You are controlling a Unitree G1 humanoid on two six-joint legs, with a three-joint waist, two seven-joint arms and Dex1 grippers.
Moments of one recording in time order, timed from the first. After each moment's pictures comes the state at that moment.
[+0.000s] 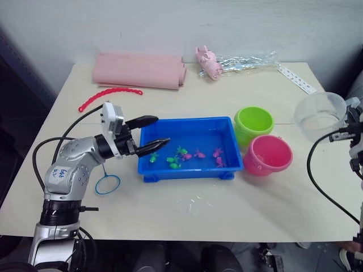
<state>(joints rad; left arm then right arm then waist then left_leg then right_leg) -0.50 0.55 0.12 -0.06 -0.58 0.45 -0.90 -0.23 -0.71 -0.49 -0.03 0.10 0.12 0.27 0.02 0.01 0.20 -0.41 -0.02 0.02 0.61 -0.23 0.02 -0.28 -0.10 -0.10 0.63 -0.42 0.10</state>
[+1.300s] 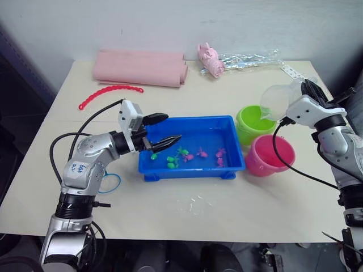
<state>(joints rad) -0.53 0.48 0.03 -0.08 -0.47 0.44 -0.80 -0.60 -0.86 -0.02 0.47 -0.53 -0.35 -0.04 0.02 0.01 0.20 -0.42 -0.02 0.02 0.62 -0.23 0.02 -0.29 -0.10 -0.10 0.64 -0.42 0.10</state>
